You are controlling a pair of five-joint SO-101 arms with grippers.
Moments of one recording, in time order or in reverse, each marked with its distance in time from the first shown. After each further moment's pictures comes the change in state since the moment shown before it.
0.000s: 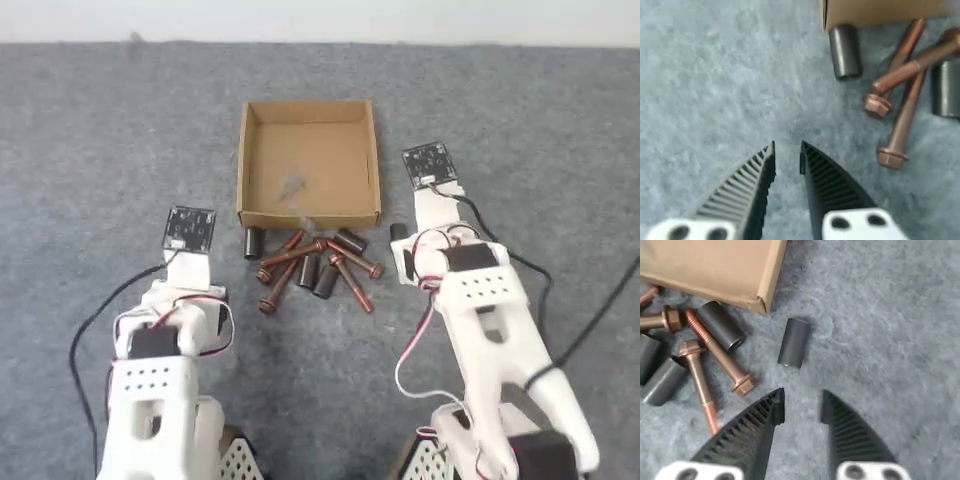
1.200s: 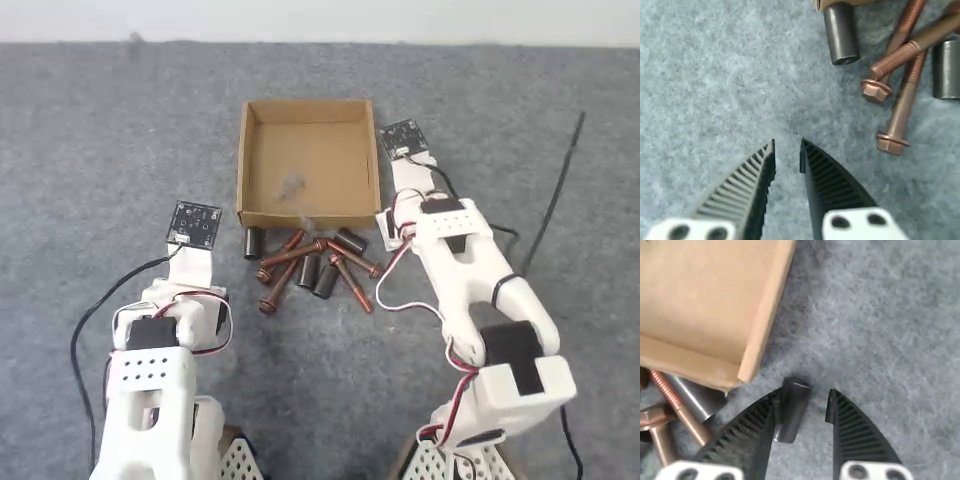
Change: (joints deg) left arm 0.0 2.5 -2.5 2.8 -2.5; right arm -0.8 31.7 -20.6 -7.5 3.3
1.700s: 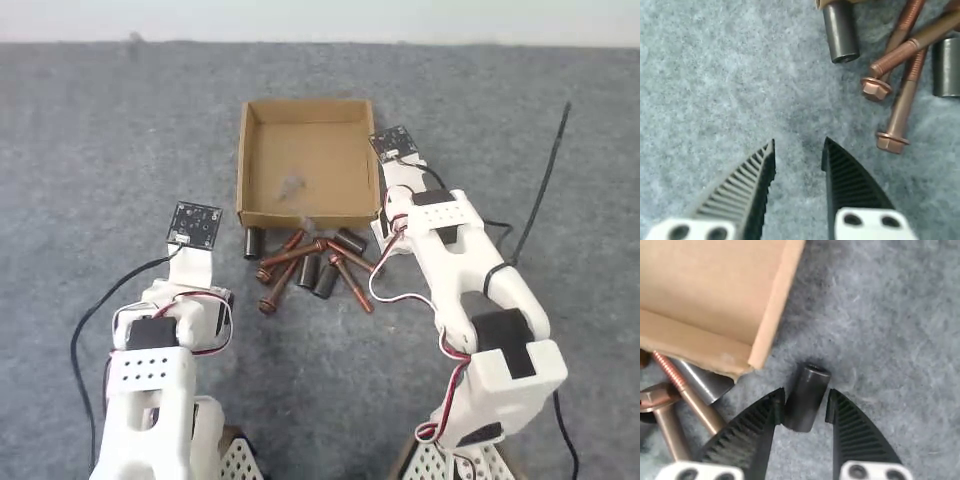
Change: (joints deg) left arm 0.0 0.0 0.0 0.4 0.0; right arm -1.0 3.4 -4.4 7.8 0.1
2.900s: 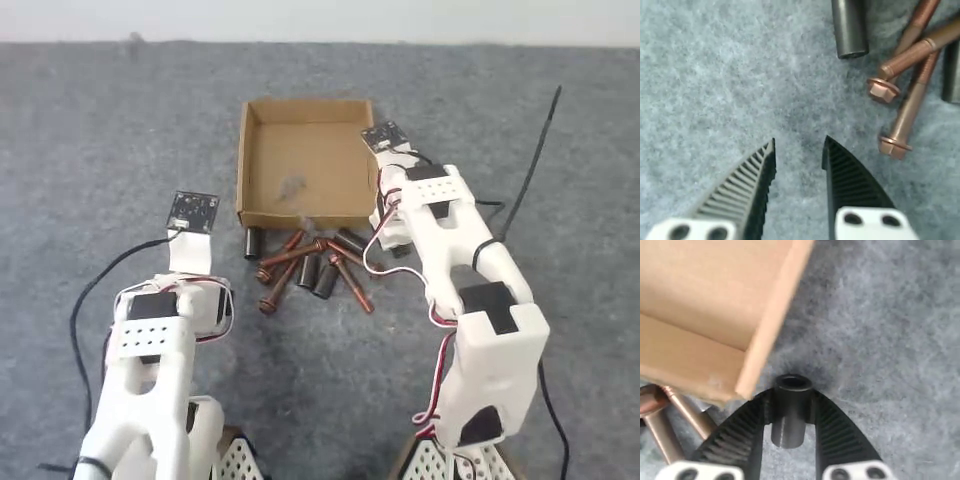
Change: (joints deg) left arm -0.1 14.0 -6.6 -1.1 4.1; right arm 1.1 12.1 -16.5 12.7 2.3
